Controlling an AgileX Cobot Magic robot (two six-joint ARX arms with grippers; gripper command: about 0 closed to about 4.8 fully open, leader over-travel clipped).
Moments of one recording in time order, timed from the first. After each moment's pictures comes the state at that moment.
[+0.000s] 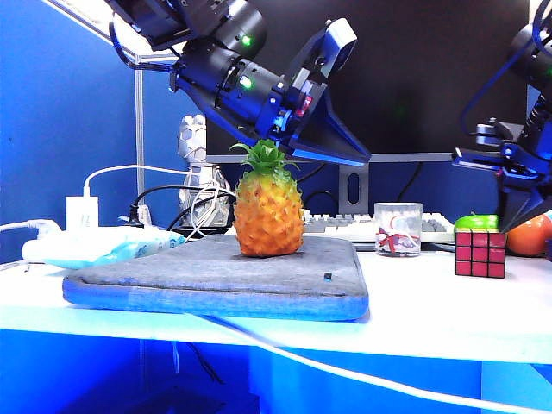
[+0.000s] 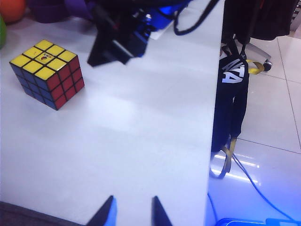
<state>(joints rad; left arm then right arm) -0.60 1.97 1.53 -0.29 0.80 0.52 0.03 1.62 1.05 -0.30 -0.09 0.19</state>
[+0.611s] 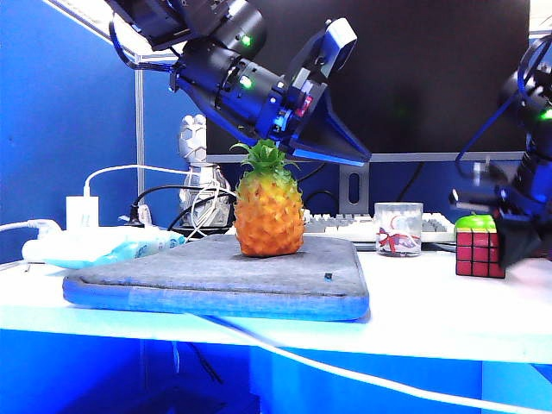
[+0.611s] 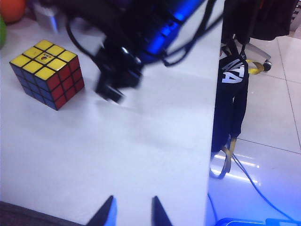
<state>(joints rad) -0.60 1.97 1.53 -0.29 0.80 0.52 0.03 1.75 1.05 -0.23 -0.06 0.19</state>
